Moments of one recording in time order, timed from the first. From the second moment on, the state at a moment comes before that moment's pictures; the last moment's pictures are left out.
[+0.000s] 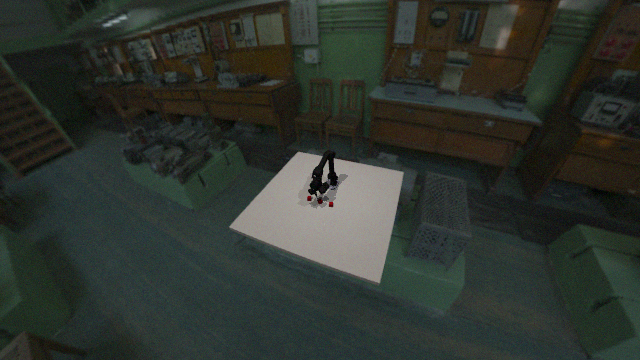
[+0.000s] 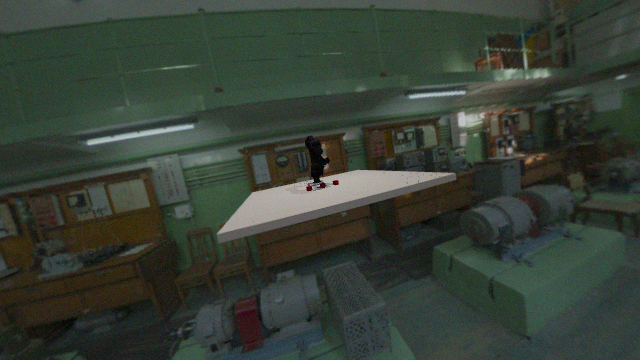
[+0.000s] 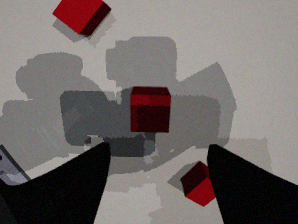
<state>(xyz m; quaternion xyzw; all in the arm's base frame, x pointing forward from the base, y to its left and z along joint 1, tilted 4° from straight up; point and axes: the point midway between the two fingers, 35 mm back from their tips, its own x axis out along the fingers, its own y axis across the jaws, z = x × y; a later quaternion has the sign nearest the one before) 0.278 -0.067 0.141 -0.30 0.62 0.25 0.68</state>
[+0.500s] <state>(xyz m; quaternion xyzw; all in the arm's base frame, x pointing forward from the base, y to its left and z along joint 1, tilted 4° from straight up) 0.279 -0.067 0.099 -0.30 0.63 0.25 0.67</state>
